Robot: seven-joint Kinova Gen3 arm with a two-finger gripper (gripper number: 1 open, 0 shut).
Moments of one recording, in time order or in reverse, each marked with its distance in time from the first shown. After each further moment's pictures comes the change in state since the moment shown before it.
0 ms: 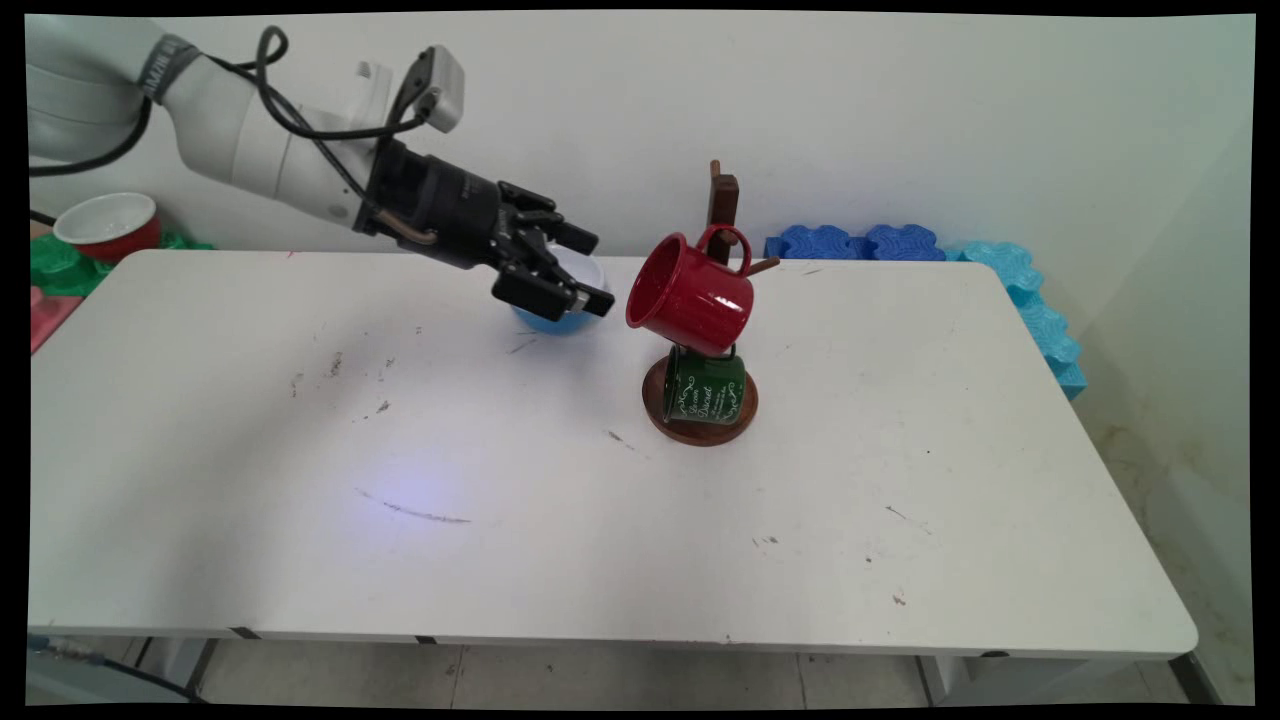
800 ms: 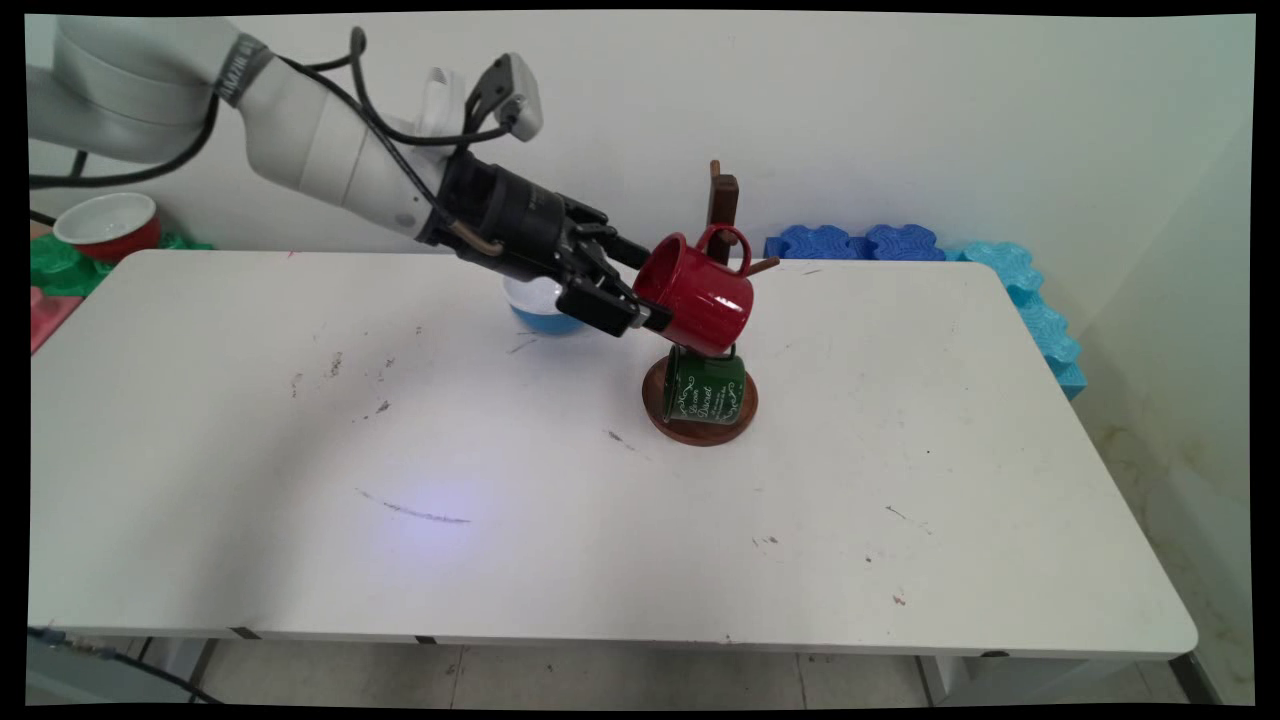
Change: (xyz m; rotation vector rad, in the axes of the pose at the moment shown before) arm 0.029 0.025 0.039 -0.003 -0.031 -0.025
